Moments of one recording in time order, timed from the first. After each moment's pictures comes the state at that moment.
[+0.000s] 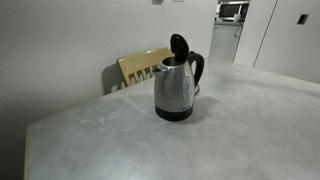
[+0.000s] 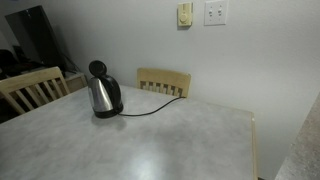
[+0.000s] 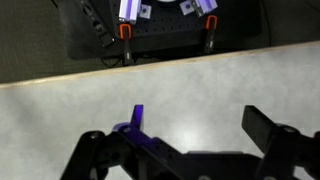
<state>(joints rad) -0.11 -0.63 -0.23 -2.44 -0.02 1.58 -0.17</state>
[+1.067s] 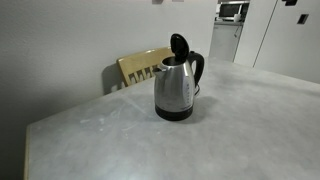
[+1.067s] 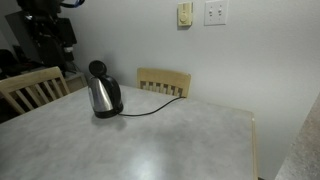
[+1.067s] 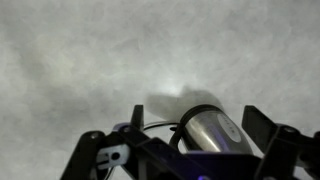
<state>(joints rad) 0.03 -0.26 -0.11 -2.17 0.06 1.90 -0.21</state>
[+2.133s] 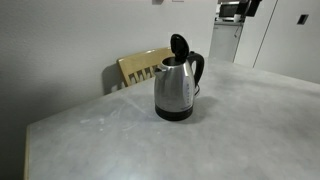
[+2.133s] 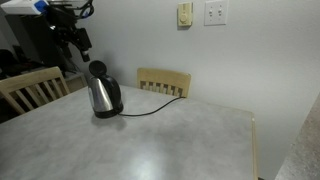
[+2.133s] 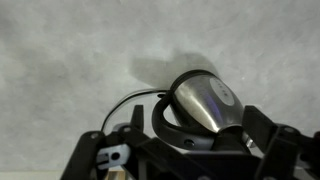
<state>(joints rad) 0.04 -0.10 -0.02 -2.09 0.09 2.08 -0.12</state>
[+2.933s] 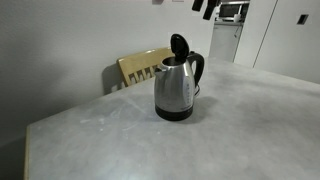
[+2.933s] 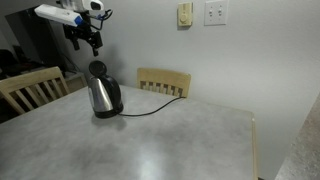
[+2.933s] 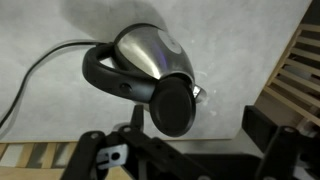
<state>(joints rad) 0.04 0.15 0.03 -1.81 0.35 2.08 -0.34</state>
